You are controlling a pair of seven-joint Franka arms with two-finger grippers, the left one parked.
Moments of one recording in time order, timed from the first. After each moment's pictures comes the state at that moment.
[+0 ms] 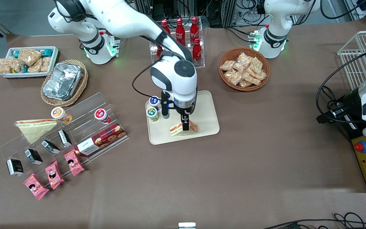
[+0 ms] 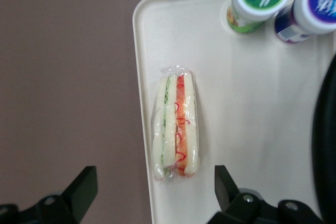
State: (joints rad) arm 0.85 0.58 -0.06 -1.47 -0.11 2.15 2.37
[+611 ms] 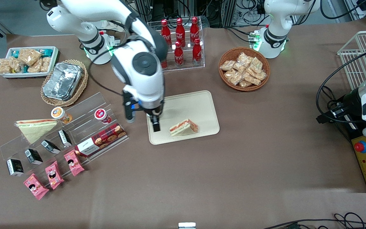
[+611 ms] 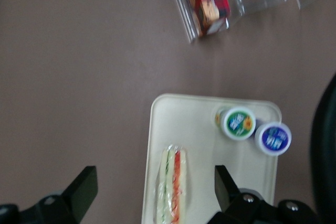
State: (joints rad) arm 0.66 0.40 -0.07 -1.47 -0.06 1.85 1.91
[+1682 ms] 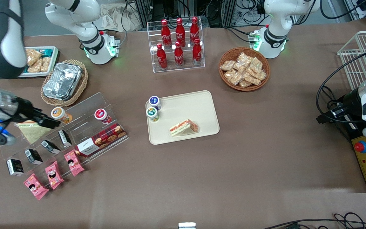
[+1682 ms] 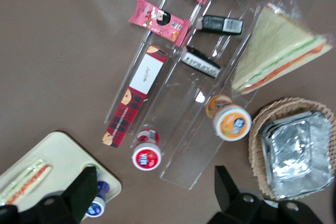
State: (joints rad) arm 0.05 0.19 -0.08 -1.47 0.08 1.50 0.48
